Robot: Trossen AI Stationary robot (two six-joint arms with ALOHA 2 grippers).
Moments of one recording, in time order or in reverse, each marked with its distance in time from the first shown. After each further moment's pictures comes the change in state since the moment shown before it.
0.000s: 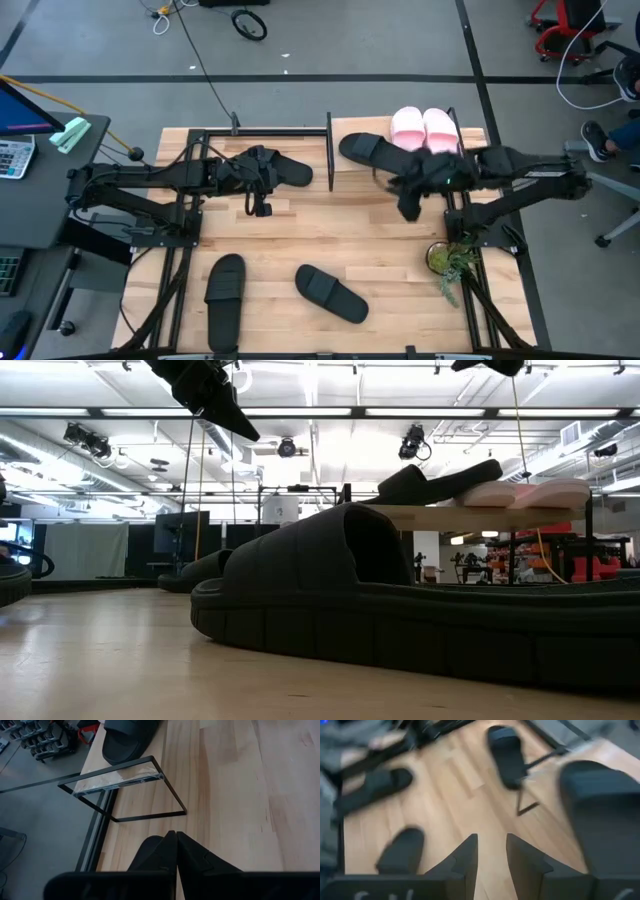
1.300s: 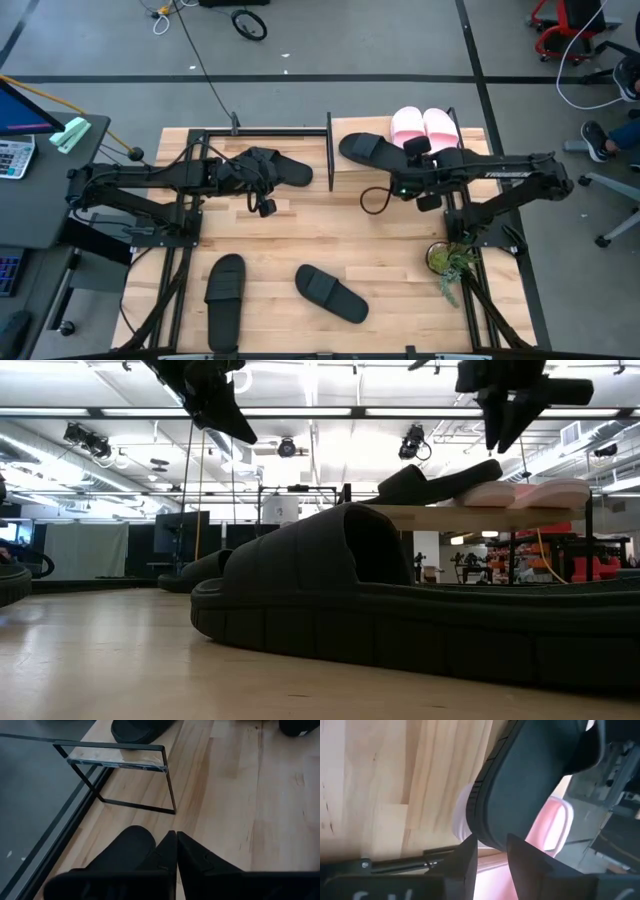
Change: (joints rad) left arm 0.000 0.000 0.000 -0.021 0.000 -0.316; right arm -0.134 0.210 -0.001 -0.535 0.335 -0.789
